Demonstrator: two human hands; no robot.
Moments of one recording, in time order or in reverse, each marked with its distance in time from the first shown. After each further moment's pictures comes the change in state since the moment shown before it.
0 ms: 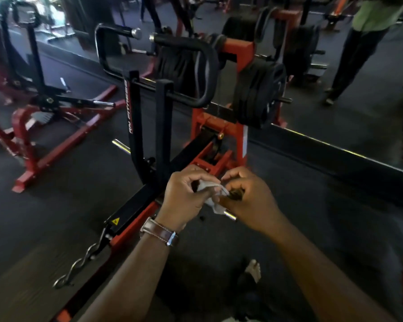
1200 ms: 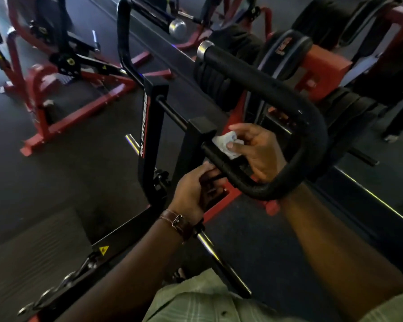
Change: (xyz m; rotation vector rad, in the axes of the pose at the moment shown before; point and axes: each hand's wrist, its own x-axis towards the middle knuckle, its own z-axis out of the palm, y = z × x) left_hand 0.340 -0.141 -0.059 -0.899 0.329 -0.787; right_hand 0.488 0.097 0.039 0.629 -0.112 0.069
